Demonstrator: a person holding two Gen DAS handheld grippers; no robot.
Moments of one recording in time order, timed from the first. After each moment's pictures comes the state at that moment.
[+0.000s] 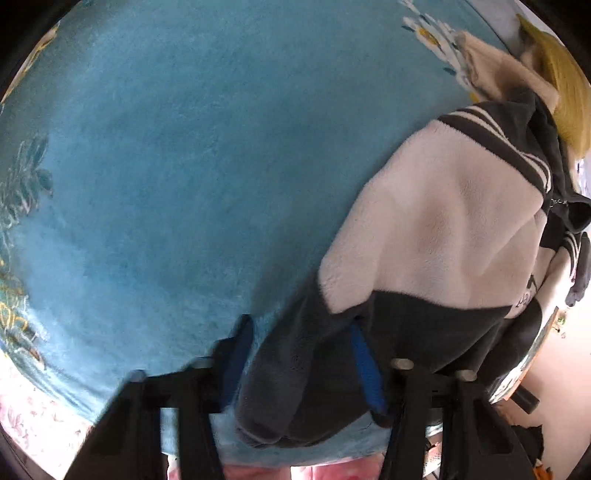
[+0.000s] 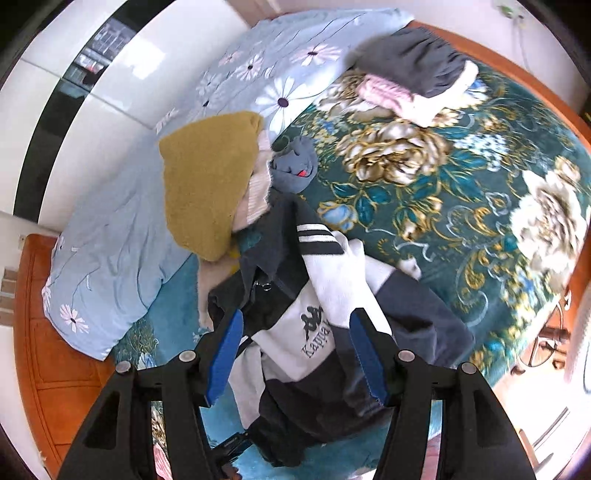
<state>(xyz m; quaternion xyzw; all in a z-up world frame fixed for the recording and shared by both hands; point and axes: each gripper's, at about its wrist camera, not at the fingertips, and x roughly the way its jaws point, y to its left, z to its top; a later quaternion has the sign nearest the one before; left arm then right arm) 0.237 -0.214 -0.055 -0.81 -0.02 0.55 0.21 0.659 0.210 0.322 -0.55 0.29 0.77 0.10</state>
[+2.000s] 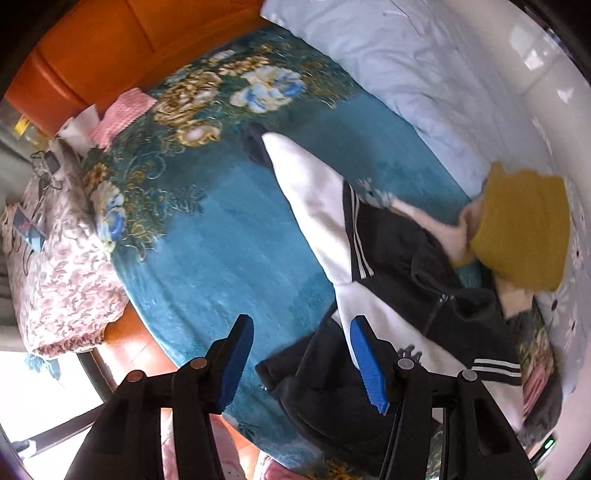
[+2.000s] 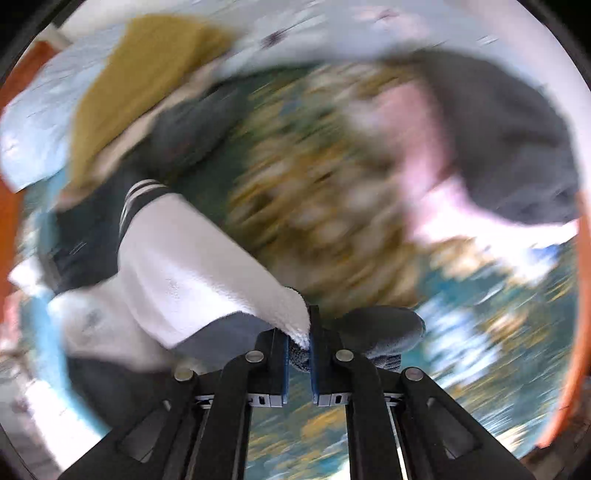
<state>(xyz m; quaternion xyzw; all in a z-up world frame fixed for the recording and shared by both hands) 0.297 -0.125 0.242 -0.67 -0.12 0.73 -0.05 0.434 0.418 0.166 -0.66 -0.08 0.74 -0.07</state>
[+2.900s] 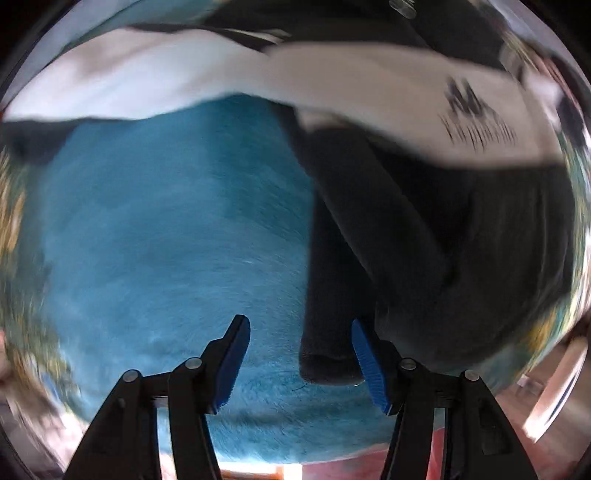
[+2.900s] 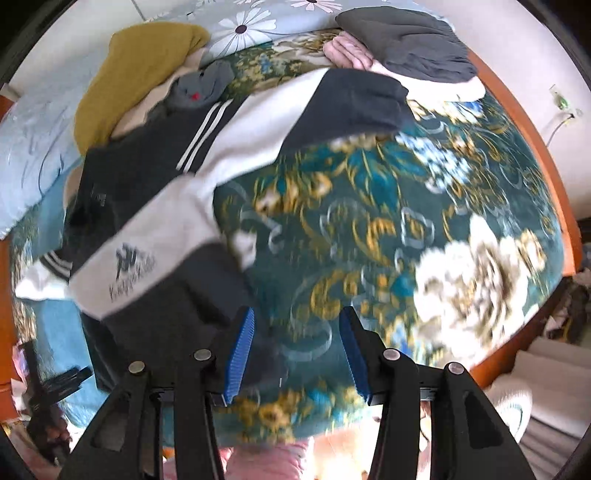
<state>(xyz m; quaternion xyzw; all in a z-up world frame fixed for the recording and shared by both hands) 0.399 -0.093 -0.007 -0.68 0.24 0.61 0.32 0.673 0.350 0.224 -0.67 -0.03 0.74 0.03</state>
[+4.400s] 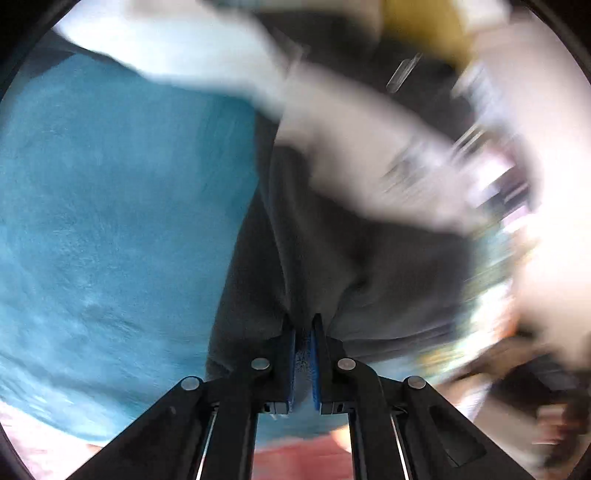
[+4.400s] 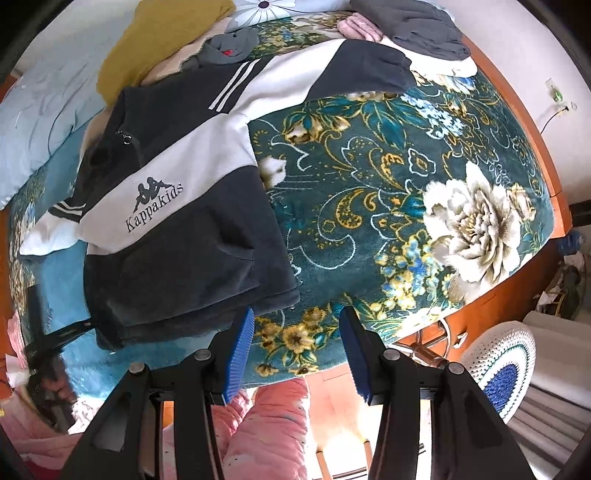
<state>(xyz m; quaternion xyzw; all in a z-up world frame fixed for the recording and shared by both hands) 0.393 -0.191 0.031 -0.72 -0.05 0.59 0.37 0.759 0.310 0.238 -0.69 -0.05 0.72 0.01</state>
